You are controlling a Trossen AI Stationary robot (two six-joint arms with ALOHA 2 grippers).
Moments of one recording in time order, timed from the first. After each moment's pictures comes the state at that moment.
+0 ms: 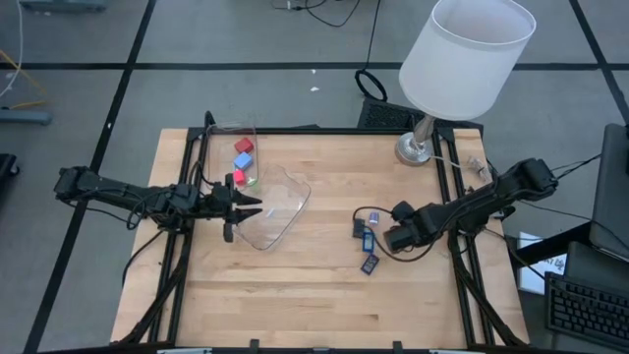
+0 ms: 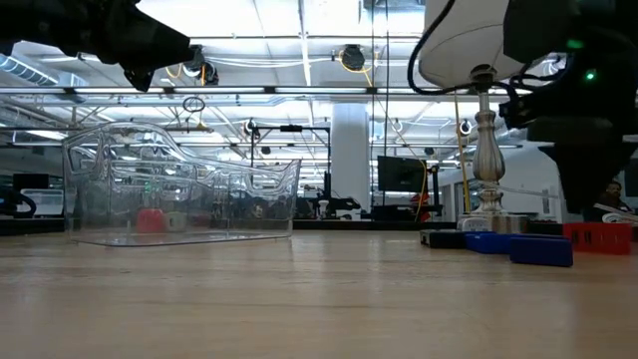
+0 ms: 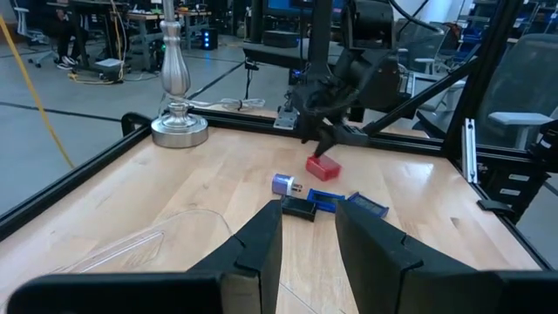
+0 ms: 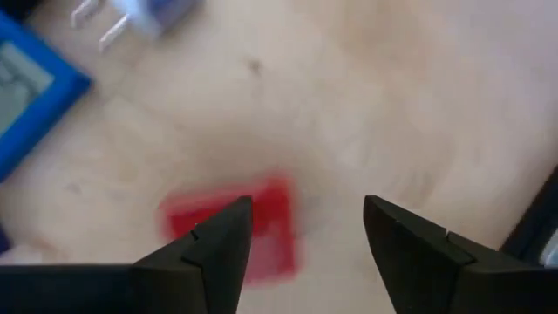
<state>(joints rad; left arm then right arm) -0.17 0.62 0.32 0.19 -0.24 -0.13 0.33 1.39 0.78 -1.08 0.26 1.27</state>
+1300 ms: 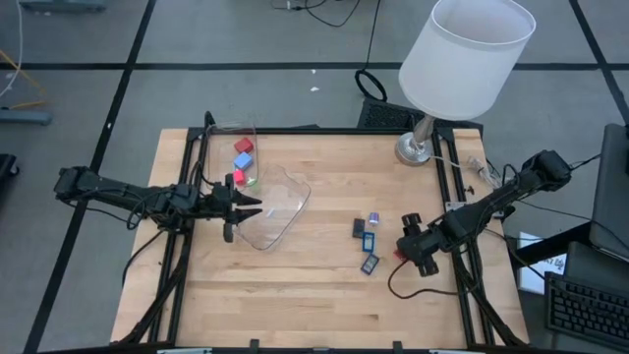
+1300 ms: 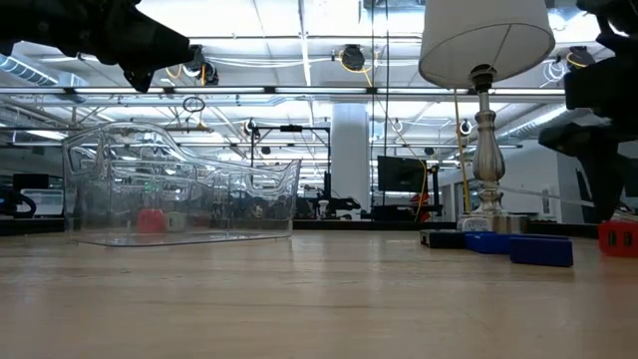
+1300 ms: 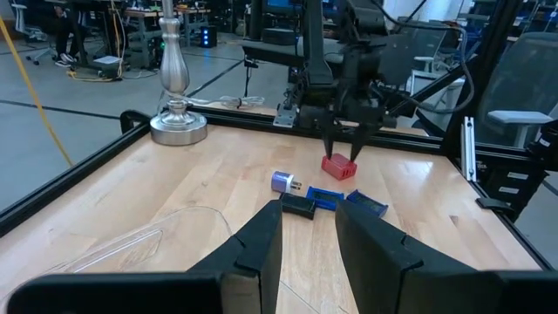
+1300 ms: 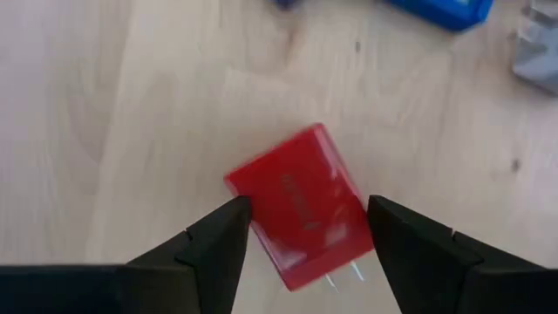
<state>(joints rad) -0.17 0.62 0.32 0.18 -0.24 -0.14 0.50 1.15 0.54 -0.69 0.10 0.25</state>
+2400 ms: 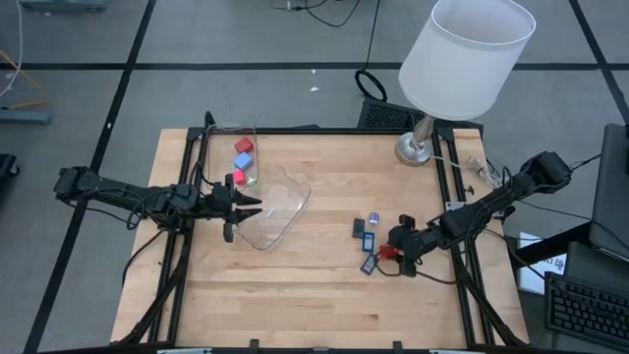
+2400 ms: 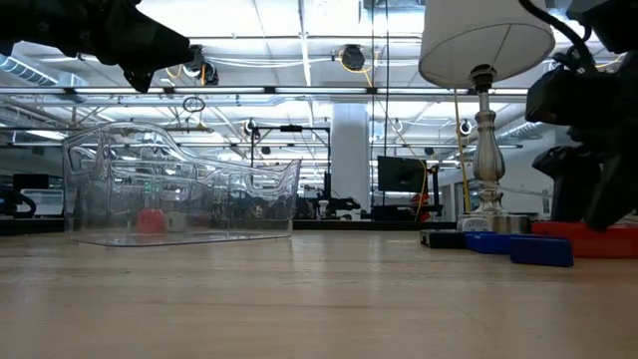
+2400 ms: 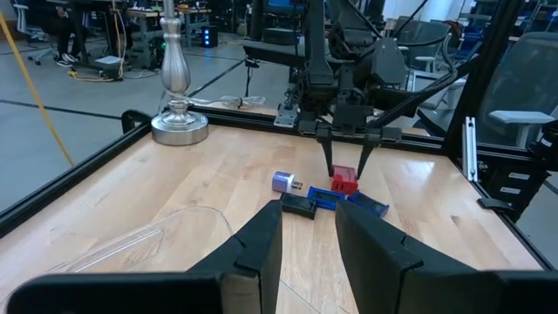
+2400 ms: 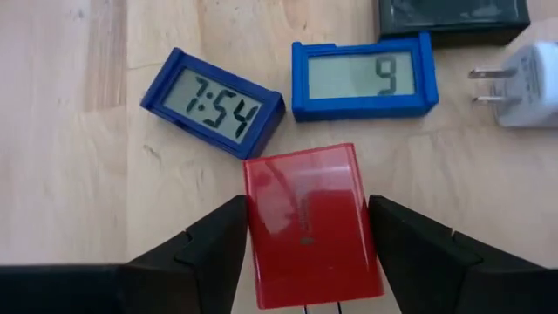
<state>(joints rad) -0.17 0.62 0.32 0.18 -0.24 -0.14 0.46 1.16 0.40 -0.29 0.21 0.56</state>
